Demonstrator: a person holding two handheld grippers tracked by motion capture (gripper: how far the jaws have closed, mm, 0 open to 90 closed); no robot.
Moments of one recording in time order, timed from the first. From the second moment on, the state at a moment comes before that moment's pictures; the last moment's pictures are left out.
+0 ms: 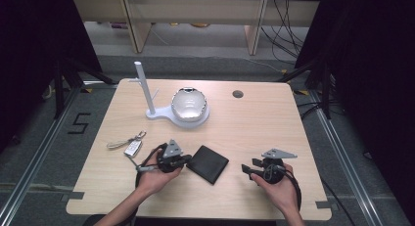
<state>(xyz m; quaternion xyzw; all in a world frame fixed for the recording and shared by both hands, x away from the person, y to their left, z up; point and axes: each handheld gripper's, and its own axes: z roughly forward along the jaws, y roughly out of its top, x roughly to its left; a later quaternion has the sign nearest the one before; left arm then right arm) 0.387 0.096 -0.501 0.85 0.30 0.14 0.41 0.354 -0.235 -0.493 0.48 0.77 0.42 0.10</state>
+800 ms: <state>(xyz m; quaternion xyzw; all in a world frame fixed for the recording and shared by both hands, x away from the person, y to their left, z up) 0.400 0.095 -0.511 0.86 0.30 0.13 0.40 0.386 -0.169 -0.494 0.54 0.77 0.32 -0.09</state>
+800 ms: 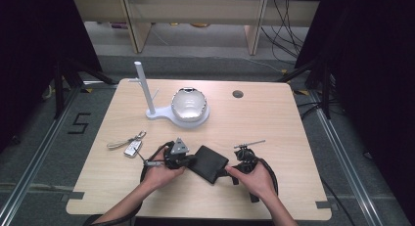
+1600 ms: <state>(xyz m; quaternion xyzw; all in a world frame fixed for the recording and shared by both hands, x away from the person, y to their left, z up) 0.401 0.095 -0.510 0.86 0.29 0.13 0.40 0.401 -0.147 -0.494 0.55 0.77 0.32 -0.08</state>
